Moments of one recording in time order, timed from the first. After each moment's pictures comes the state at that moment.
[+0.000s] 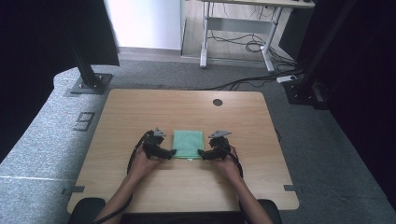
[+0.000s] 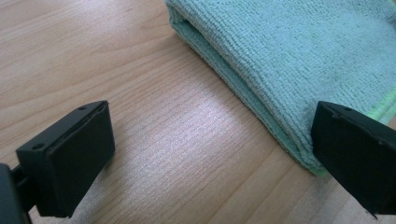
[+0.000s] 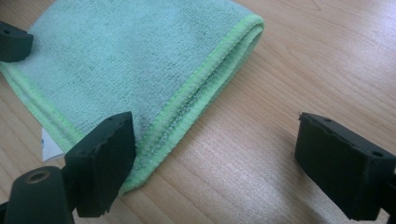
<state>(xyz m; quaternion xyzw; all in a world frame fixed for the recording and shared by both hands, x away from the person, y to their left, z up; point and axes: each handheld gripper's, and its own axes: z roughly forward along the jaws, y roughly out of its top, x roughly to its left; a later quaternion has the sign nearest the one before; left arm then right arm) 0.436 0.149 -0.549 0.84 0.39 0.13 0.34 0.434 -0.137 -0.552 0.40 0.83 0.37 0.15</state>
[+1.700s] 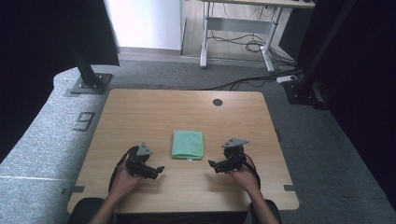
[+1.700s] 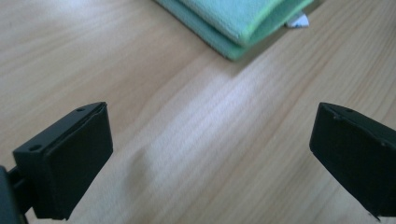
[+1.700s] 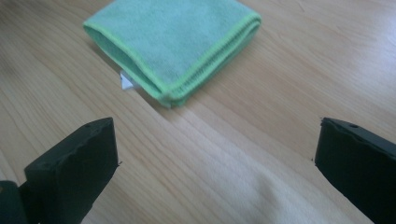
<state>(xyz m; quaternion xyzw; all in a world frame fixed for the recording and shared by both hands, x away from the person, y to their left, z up) 0.352 0.189 -0.530 0.86 0.36 0.14 0.34 0.374 -0.180 -0.514 0.37 0.83 0.38 0.15</state>
